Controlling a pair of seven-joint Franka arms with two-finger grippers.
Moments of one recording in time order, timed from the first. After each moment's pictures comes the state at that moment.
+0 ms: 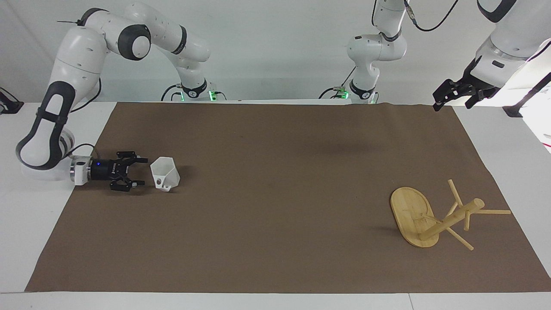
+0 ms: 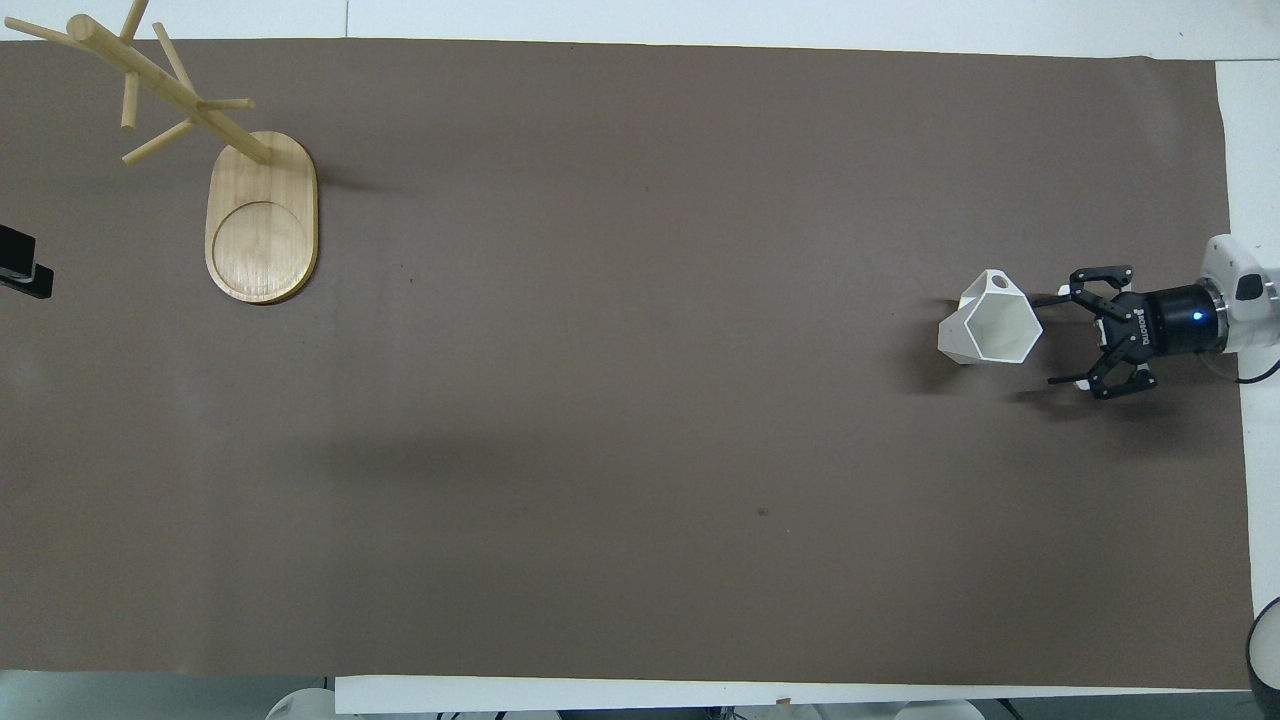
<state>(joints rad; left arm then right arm) -0.10 0.03 0.03 -1.43 0.02 1.34 -0.03 -0.39 0.69 -0.21 -1.68 0.94 1.29 -2.60</state>
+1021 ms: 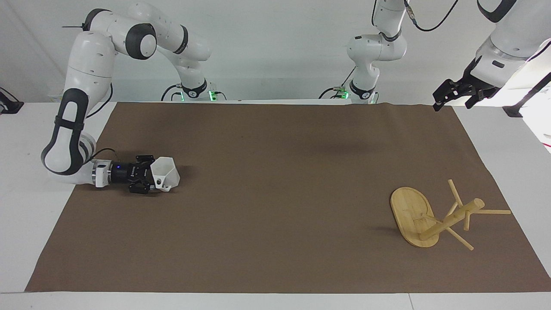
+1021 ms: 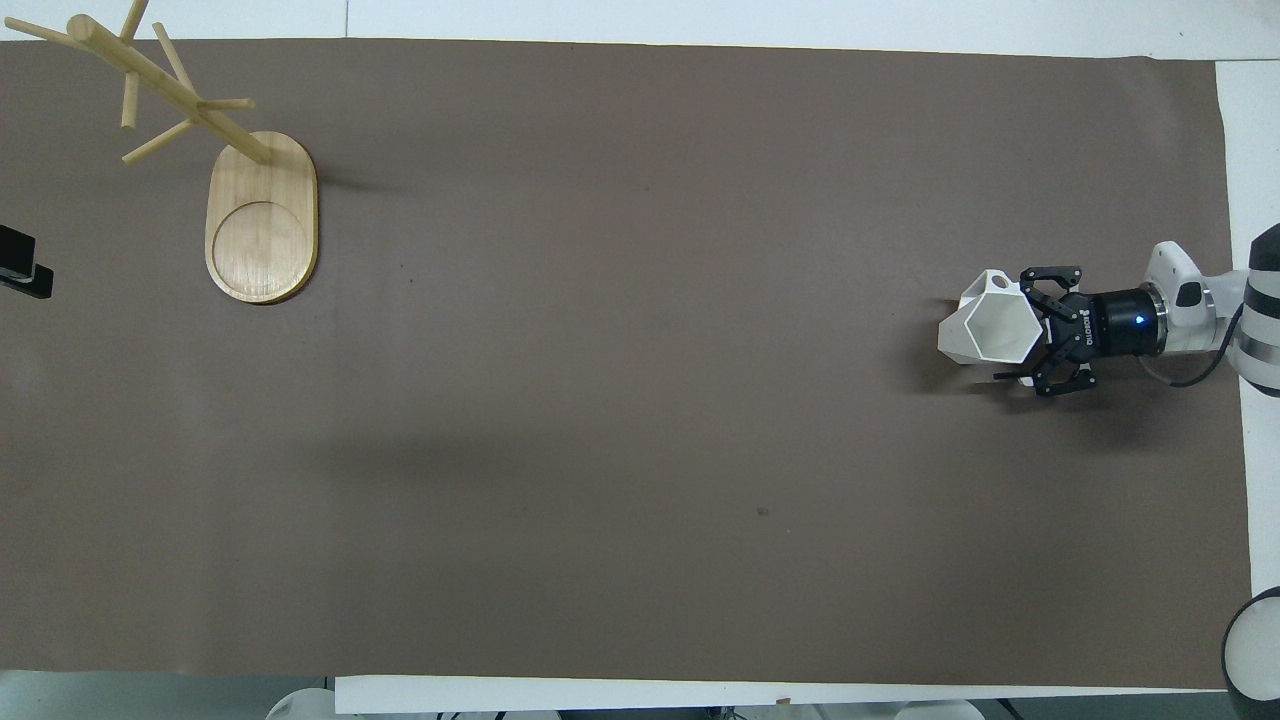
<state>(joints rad) -0.10 0.03 0.03 -1.43 0.02 1.34 -0.03 -0.31 0.67 -0.21 -1.77 1.06 1.34 -2.62</state>
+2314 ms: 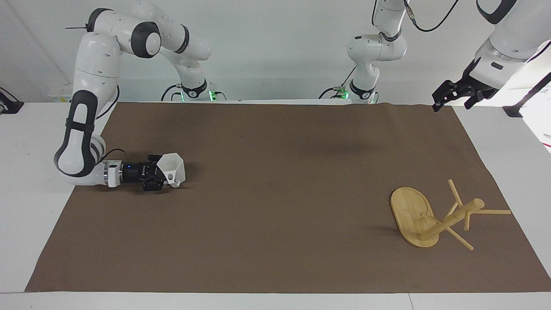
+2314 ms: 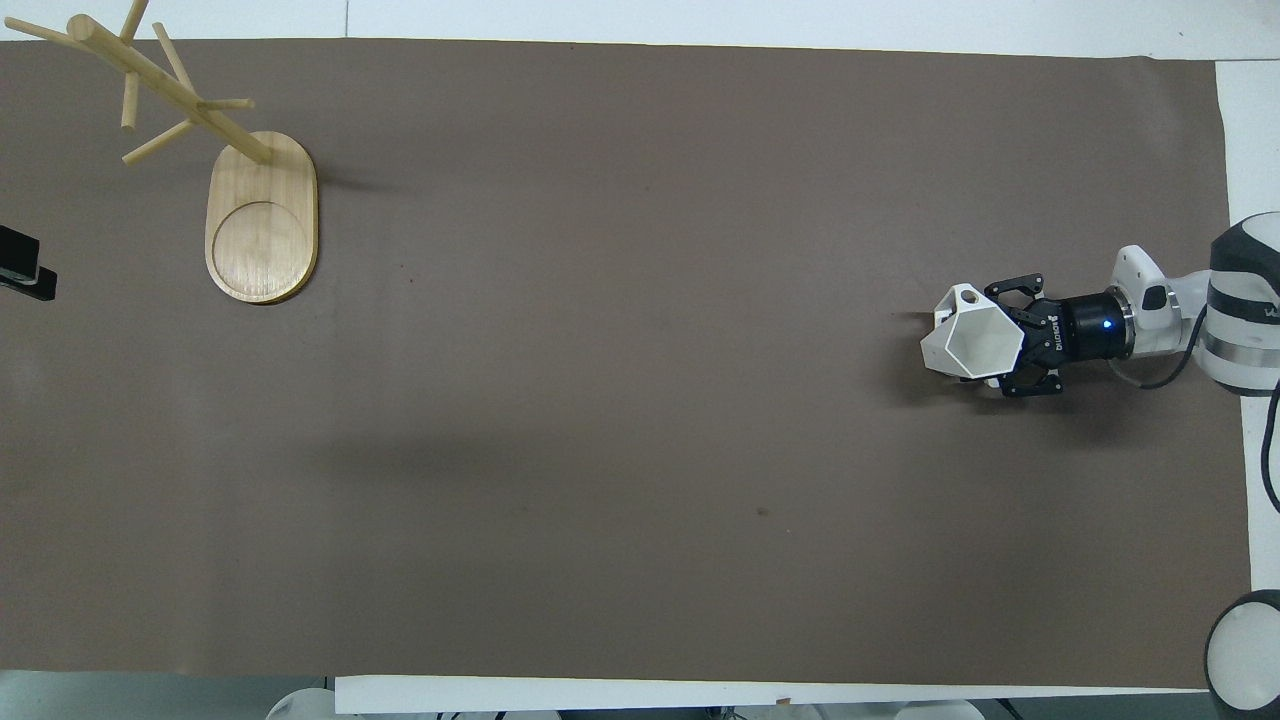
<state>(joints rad) -0.10 0.03 0.03 -1.44 0.02 1.34 -0.03 -0.25 0.66 -0.21 -1.82 1.07 1.34 -2.64</state>
